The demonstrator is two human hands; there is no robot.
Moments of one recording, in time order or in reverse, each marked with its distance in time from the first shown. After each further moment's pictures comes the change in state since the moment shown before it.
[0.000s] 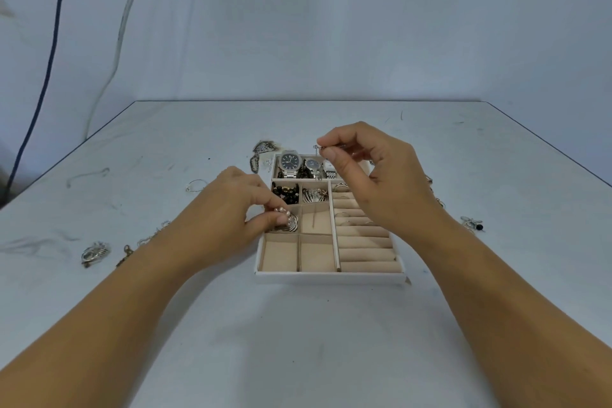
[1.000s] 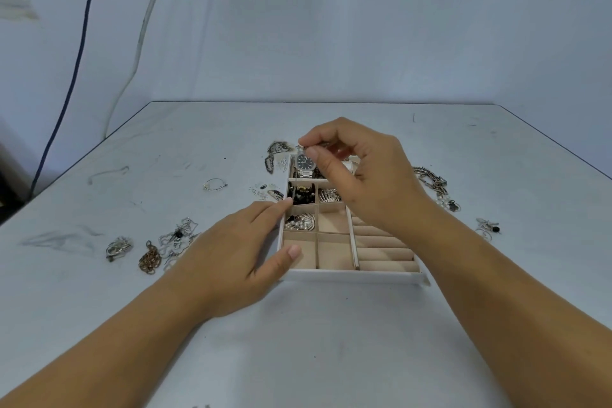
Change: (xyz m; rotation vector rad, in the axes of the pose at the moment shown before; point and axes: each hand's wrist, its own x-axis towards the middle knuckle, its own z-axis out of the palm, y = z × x) left_hand -0.047 -0.002 0.012 0.116 -0.026 0.060; right_hand 0.011 -0.022 0.024 -0.033 -0.076 -0.093
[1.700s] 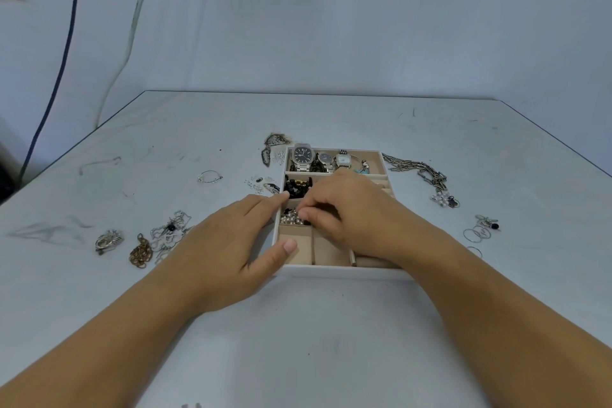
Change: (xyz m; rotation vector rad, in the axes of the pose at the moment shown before) left_hand 0.000 -0.002 0.001 -0.034 -0.013 -0.017; right_hand -0.024 0.032 0.015 -0.352 -0.505 0.077
